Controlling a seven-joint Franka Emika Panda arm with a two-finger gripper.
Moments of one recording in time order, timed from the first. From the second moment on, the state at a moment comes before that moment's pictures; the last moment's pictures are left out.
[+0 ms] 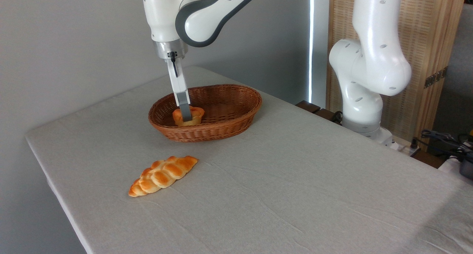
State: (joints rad) arm -0.24 -0.06 -0.40 -2.13 -0.10 2.11 0.65
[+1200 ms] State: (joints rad) arm -0.10 -0.05 -0.15 -1.81 0.03 1.70 0.89
